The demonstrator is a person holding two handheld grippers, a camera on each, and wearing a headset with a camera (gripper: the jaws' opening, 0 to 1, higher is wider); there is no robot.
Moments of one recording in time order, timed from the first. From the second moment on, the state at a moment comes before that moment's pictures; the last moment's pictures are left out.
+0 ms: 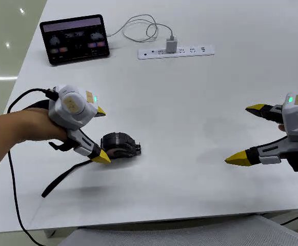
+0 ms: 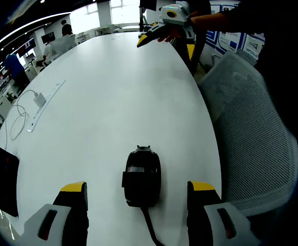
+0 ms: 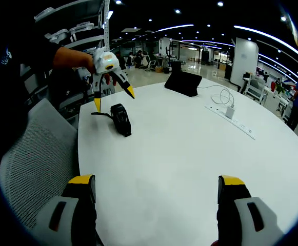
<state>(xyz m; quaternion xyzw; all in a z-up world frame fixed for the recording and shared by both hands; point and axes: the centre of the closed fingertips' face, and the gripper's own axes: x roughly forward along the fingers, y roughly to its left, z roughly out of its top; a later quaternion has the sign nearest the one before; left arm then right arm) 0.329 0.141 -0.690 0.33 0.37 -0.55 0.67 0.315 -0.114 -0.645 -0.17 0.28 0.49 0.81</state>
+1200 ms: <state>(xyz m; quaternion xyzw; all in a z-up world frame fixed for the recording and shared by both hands) 0.324 0.137 -0.724 0.39 0.39 -0.56 0.62 0.313 0.049 -0.687 -0.22 0.25 0.63 0.71</state>
